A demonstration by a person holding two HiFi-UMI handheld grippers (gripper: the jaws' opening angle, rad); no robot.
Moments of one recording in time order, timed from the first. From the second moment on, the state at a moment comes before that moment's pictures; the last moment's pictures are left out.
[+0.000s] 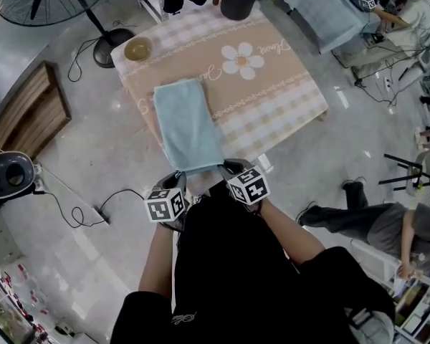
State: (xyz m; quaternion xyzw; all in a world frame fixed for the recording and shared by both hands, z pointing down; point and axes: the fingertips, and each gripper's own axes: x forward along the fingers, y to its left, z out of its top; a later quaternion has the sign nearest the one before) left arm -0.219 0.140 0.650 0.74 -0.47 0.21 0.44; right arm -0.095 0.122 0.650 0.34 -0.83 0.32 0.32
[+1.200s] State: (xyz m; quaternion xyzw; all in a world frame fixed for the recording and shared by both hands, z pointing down) left arm -0.257 -0.040 0.587 0.71 -0.53 0.17 0.44; right arm -0.131 -0.065 0.586 0.30 -0.84 0.32 0.32
